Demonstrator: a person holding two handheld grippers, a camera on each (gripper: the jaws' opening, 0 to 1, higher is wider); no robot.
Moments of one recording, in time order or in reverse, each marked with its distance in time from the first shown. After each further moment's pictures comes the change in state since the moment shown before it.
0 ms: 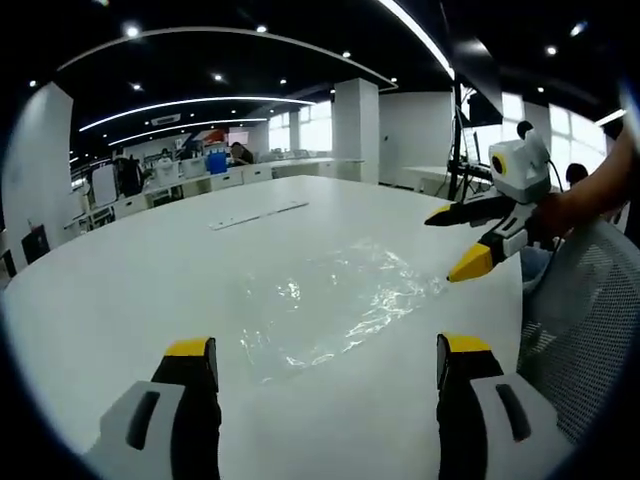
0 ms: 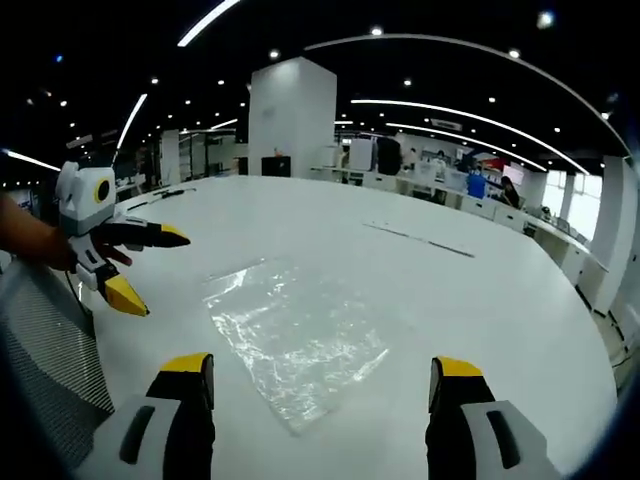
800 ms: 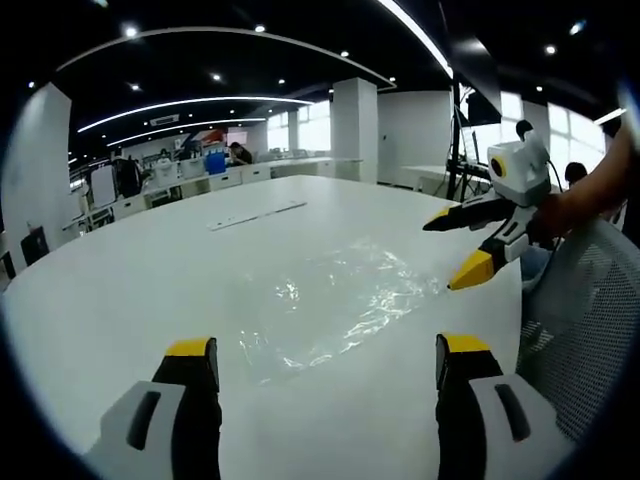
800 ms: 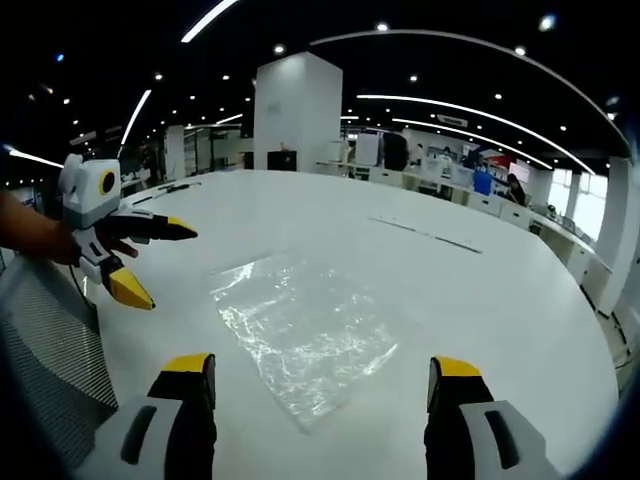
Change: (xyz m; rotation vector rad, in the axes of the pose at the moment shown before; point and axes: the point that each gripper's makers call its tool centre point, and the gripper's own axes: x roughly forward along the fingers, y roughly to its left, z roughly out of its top) left arm 0.003 0.001 -0.001 0.005 0.001 -0.005; right arm 0.001 0.008 -0.004 -0.005 0.026 0.025
